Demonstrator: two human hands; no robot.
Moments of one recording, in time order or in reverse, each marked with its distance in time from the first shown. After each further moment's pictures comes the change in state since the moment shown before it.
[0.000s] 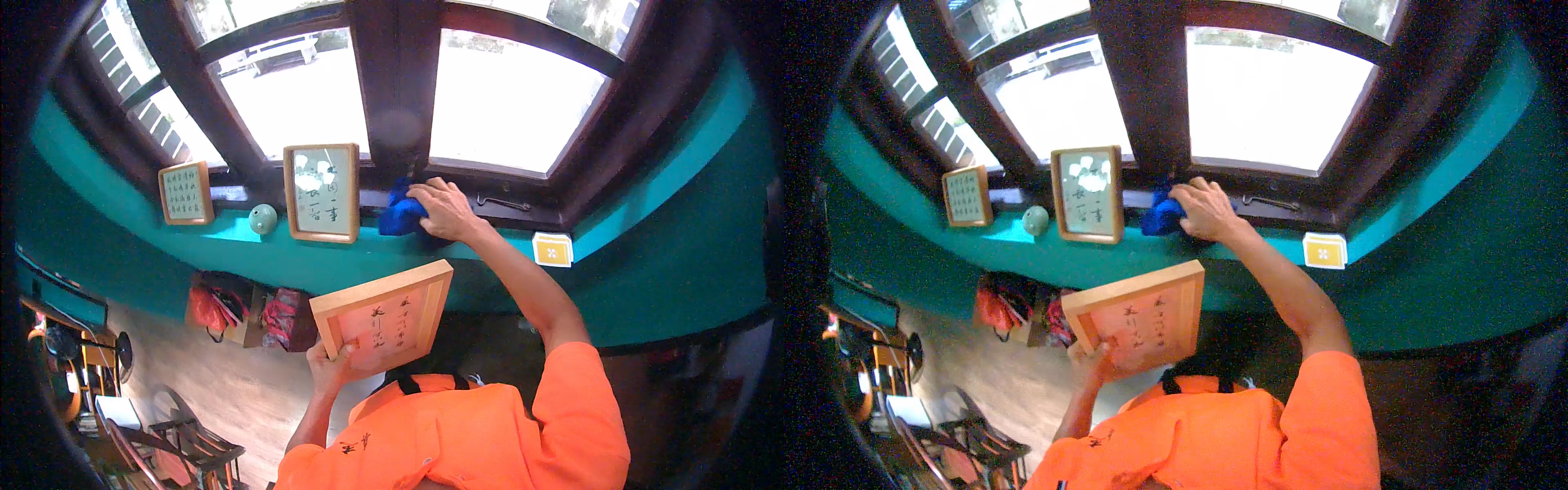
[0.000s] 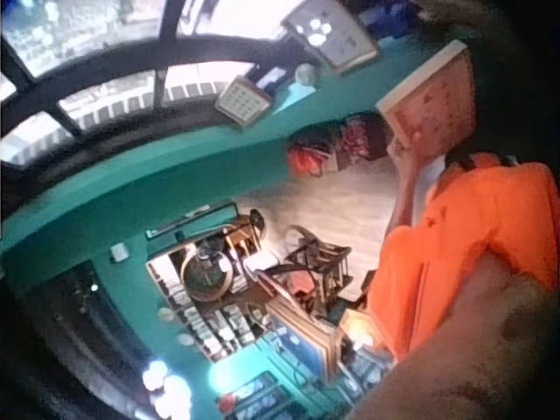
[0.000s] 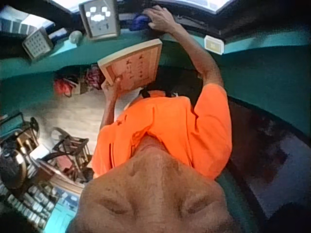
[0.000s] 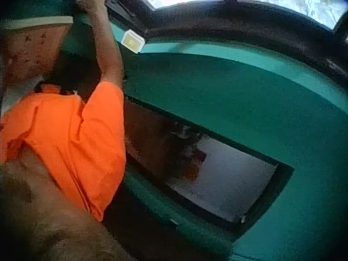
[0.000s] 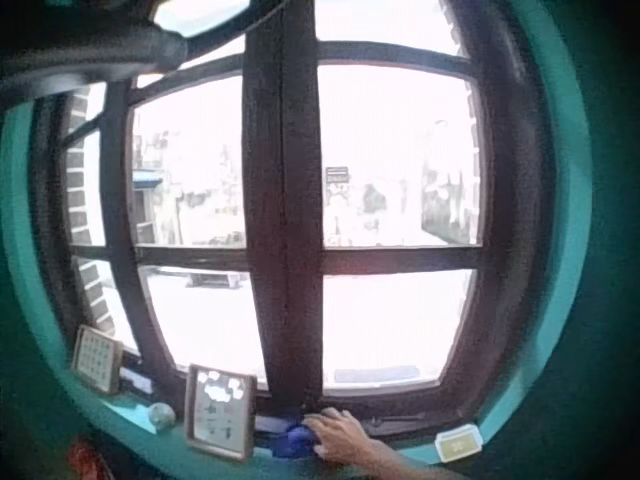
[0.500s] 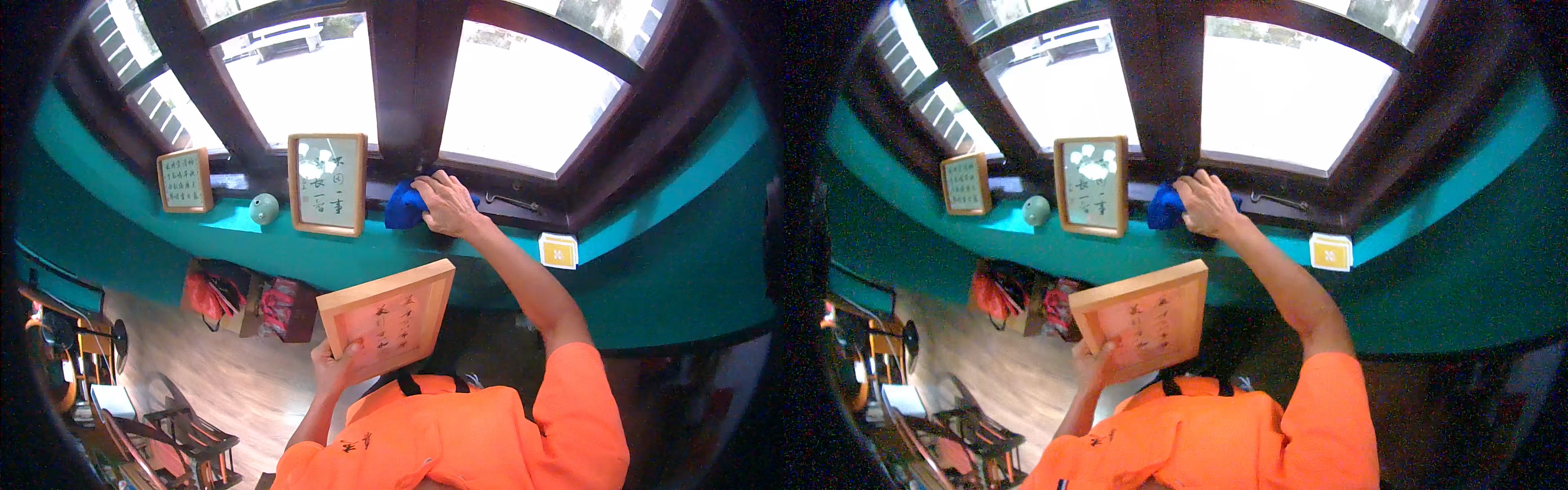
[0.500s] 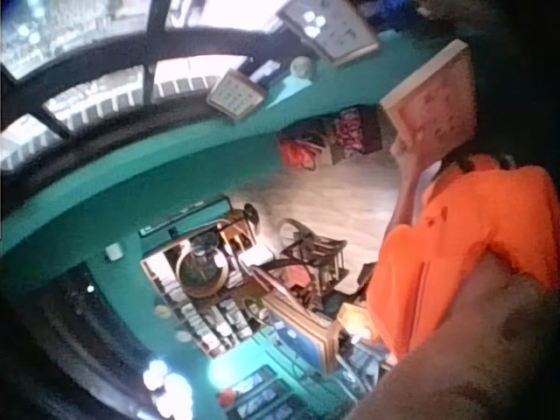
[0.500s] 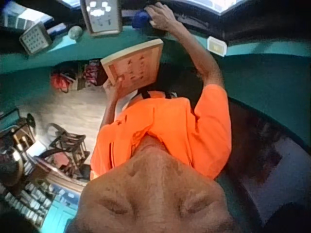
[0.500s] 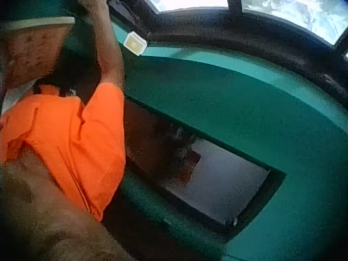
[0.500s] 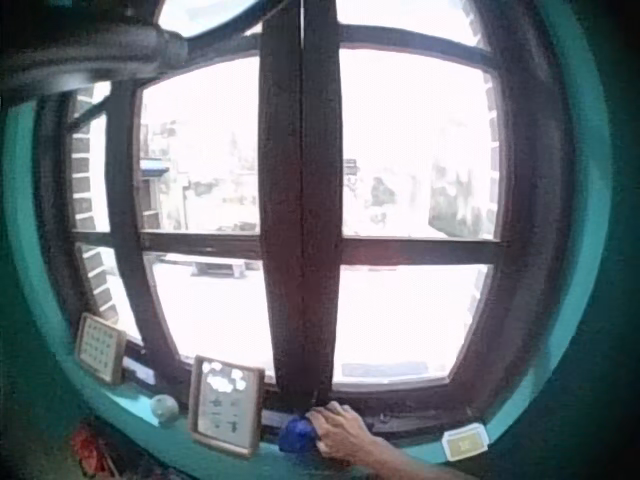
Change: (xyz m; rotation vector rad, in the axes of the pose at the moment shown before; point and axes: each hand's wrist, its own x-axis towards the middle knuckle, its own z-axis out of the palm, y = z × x) left_hand 0.001 -0.022 0.001 -0.163 -0.060 -0.045; right_hand 0.010 -0.004 0.007 -0.043 0.019 -0.019
